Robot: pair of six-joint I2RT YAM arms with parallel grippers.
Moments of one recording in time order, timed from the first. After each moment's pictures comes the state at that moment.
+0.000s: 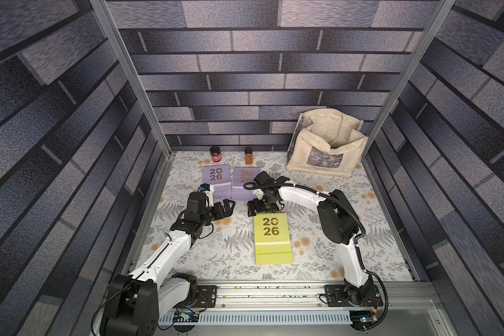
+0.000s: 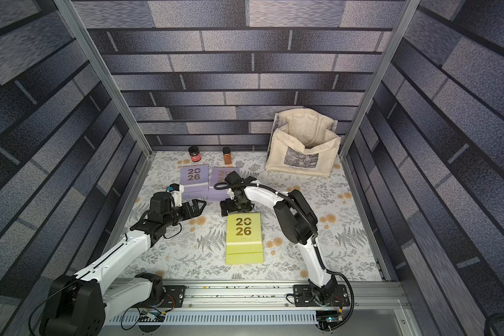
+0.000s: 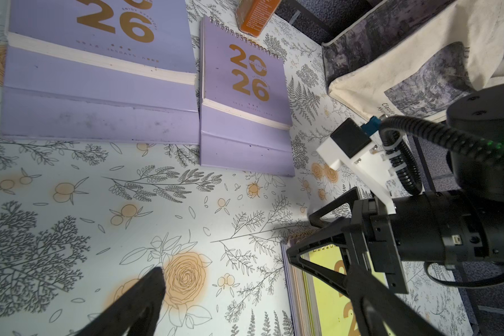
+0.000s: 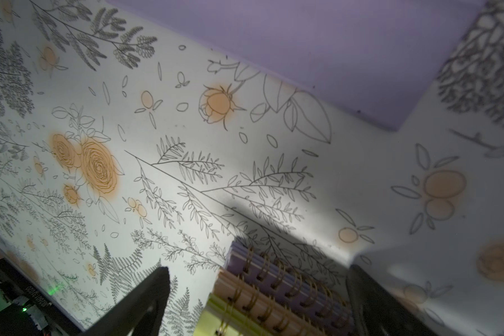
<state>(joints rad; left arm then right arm) -0.19 1.09 0.55 -0.07 0.34 -0.48 0.76 2.17 1.69 -0.80 -0.29 0.37</state>
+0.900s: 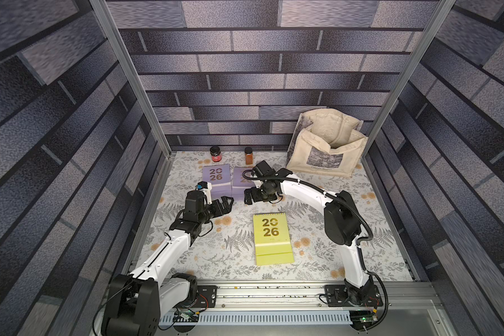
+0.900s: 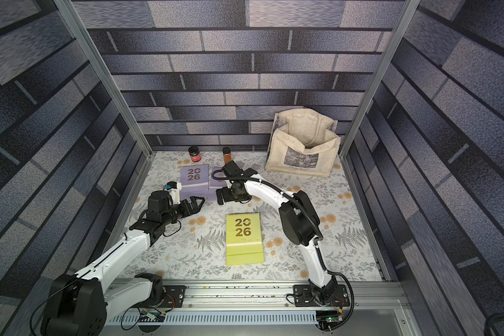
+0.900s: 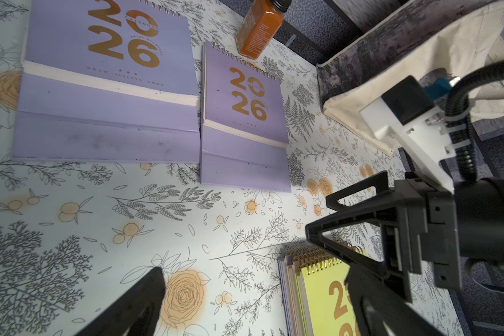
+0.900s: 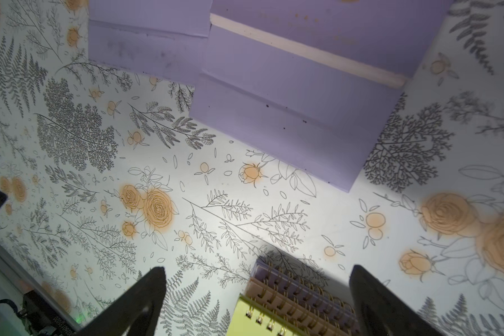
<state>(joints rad) -0.15 1.11 0.56 -0.02 0.34 -0.51 0.73 2.13 1.83 -0.81 -0.20 0.41</state>
